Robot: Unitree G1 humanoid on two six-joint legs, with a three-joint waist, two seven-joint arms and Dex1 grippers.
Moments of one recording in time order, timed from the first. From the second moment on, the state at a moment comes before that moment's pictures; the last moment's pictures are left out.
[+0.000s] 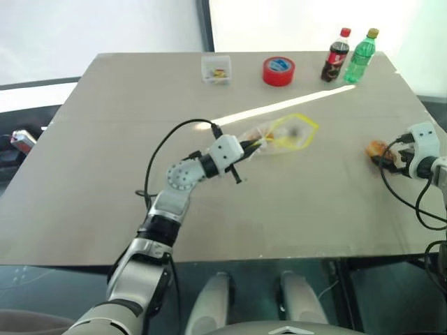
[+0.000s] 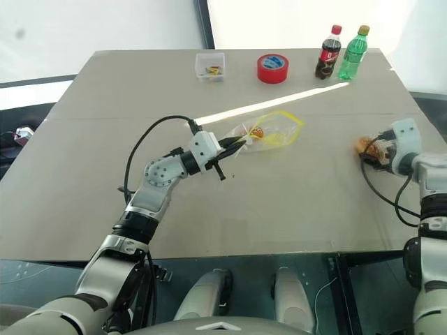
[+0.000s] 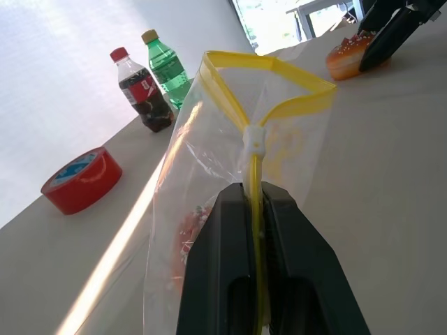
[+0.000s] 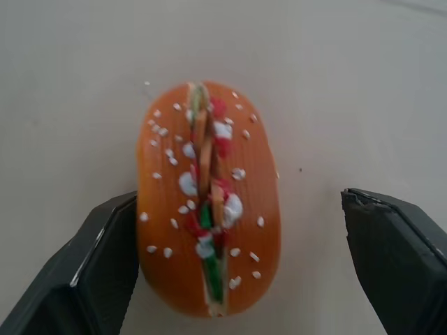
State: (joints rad) left arm -0.61 0.32 -0.17 0.40 -0.02 -0.34 -0.76; right arm -0.75 -0.78 -0.14 0.88 0.12 0.43 0.72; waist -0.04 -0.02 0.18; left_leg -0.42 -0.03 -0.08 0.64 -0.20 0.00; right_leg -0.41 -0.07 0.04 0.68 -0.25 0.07
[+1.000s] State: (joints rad) left arm -0.59 0.31 -0.17 0.40 -0.02 -0.34 -0.76; right arm -0.71 -0.75 0.16 -0.02 0.18 0.58 0.97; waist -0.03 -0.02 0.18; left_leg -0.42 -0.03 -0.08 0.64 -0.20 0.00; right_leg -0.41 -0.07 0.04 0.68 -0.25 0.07
